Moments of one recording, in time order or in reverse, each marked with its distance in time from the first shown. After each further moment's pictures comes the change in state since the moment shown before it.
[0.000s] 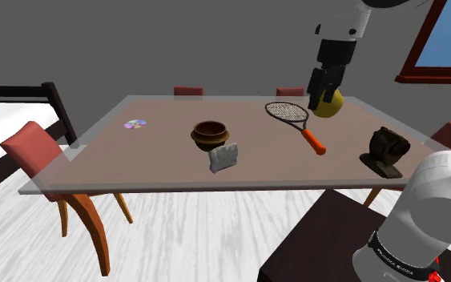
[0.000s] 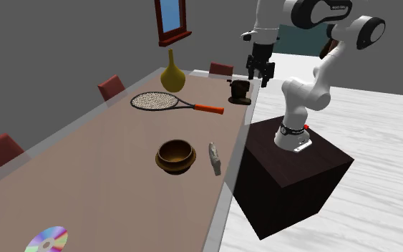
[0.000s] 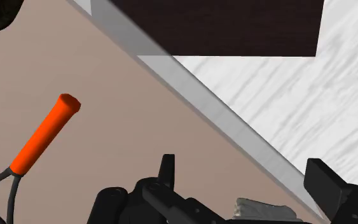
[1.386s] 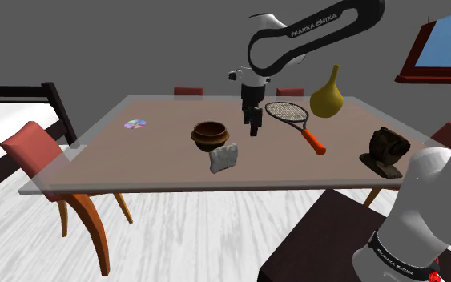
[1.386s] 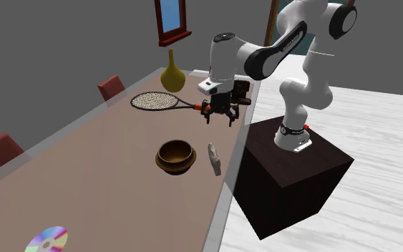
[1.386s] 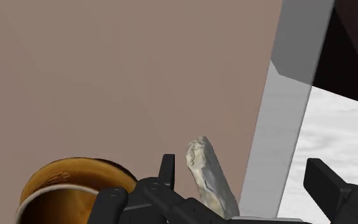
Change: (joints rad) arm 0.250 0.650 -0.132 0.186 -0.034 0.453 -0.844
